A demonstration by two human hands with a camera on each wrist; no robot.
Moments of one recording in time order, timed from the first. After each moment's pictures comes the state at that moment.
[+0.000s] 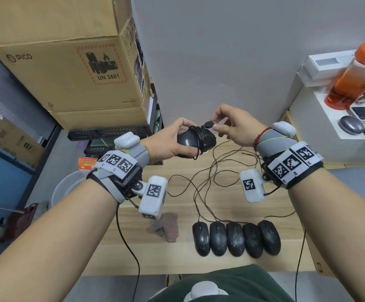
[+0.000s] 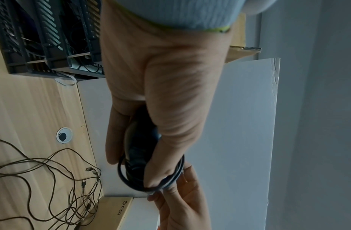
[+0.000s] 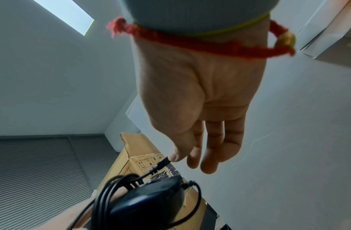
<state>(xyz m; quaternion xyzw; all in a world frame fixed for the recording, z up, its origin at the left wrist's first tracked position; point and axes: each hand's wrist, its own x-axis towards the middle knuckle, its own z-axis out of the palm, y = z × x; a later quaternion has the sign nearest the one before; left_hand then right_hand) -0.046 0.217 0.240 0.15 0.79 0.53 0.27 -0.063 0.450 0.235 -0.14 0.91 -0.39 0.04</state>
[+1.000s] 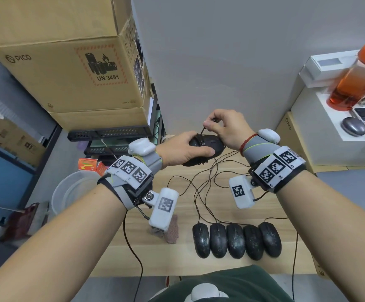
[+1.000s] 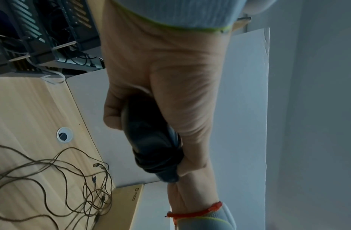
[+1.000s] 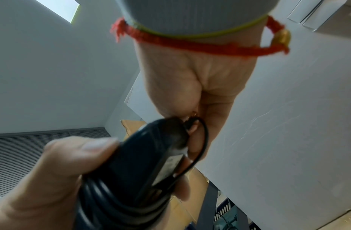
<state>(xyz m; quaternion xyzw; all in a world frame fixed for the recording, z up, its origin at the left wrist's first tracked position) -0.040 0.246 0.237 0.12 0.82 0.49 0.28 -0.068 0.427 0.226 -0.09 0.91 -0.39 -0.03</state>
